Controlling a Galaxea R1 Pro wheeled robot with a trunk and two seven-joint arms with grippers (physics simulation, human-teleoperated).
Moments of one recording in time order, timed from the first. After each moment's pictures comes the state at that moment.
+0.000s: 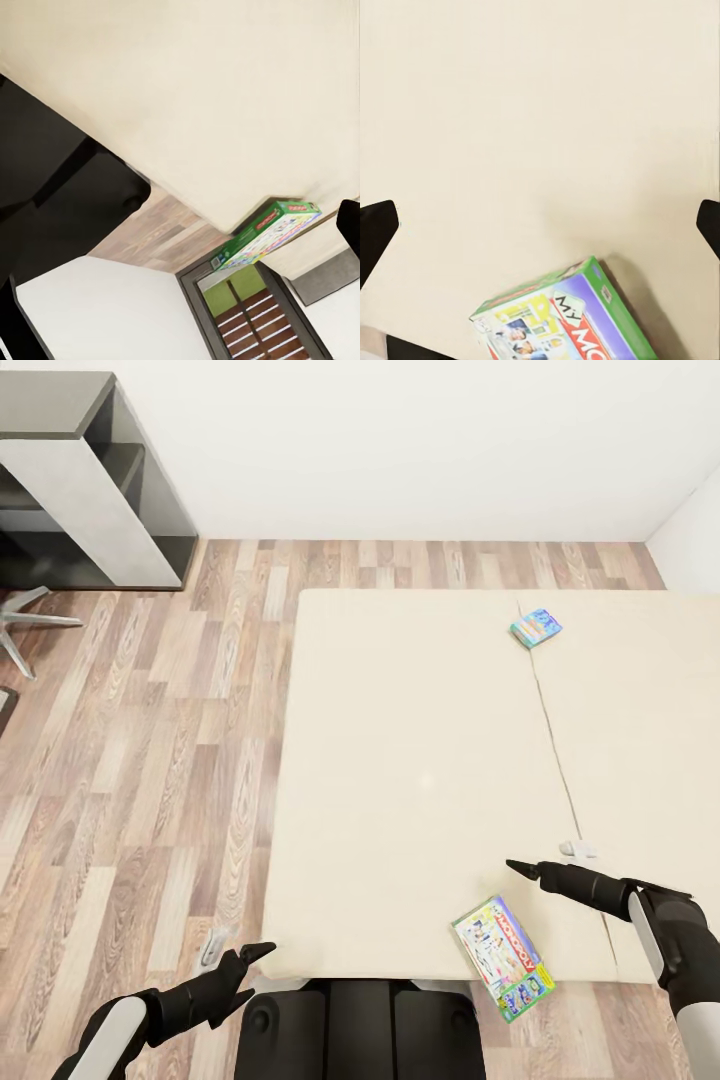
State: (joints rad) left arm -0.21 0.14 0.07 -1.08 1.17 0.84 -0.07; right arm -0.57 -0.29 -0.34 -0.93 0.00 0.58 0.83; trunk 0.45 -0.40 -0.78
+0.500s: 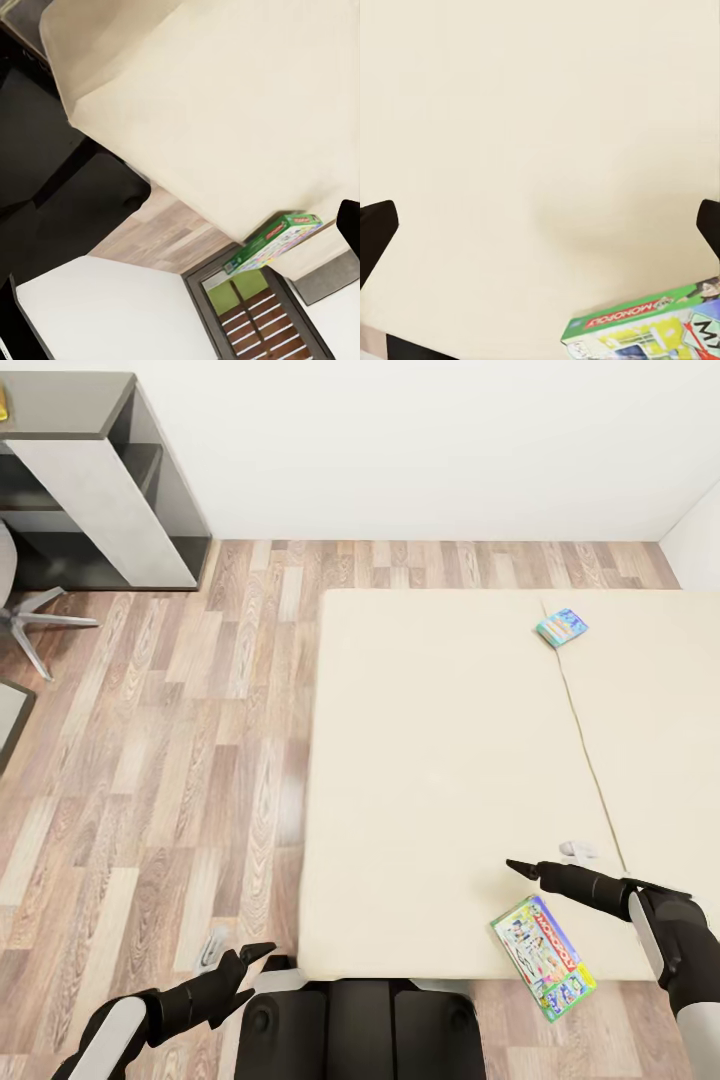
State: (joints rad) left arm -0.21 0.14 0.07 -1.08 1.17 0.84 -0.07; right arm -0.57 -0.29 -0.34 -0.93 0.00 0.58 0.83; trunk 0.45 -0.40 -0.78
